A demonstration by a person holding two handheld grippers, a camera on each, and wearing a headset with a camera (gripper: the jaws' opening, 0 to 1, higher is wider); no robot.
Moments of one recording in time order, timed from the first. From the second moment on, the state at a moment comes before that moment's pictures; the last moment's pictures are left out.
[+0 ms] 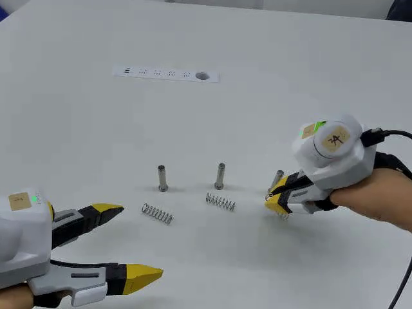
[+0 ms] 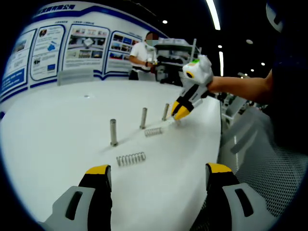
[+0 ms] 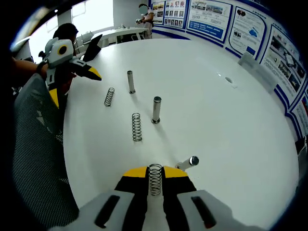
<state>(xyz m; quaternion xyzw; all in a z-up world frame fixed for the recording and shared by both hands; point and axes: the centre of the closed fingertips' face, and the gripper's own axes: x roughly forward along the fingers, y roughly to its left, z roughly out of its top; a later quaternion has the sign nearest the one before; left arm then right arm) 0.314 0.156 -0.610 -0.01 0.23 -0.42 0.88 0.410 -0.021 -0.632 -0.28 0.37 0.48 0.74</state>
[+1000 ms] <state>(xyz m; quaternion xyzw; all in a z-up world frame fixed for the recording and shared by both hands) 0.313 0.154 -0.607 0.00 0.23 -0.42 0.88 0.400 -0.035 -0.609 -0.16 0.33 0.45 0.81</state>
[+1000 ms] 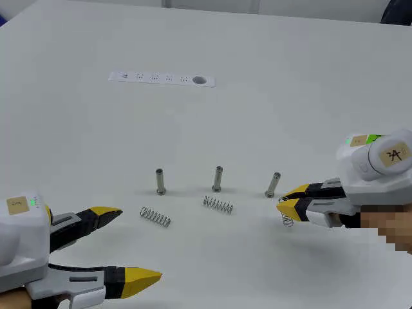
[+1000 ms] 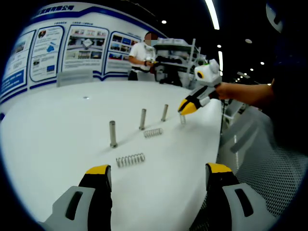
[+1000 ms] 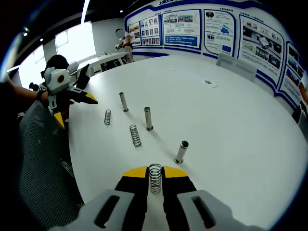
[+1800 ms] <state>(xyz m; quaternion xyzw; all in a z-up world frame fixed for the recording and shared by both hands) 0.314 0.155 -0.608 -0.01 0.23 -0.42 0.88 0.435 -0.029 -0.542 -0.09 0.21 0.42 0.88</state>
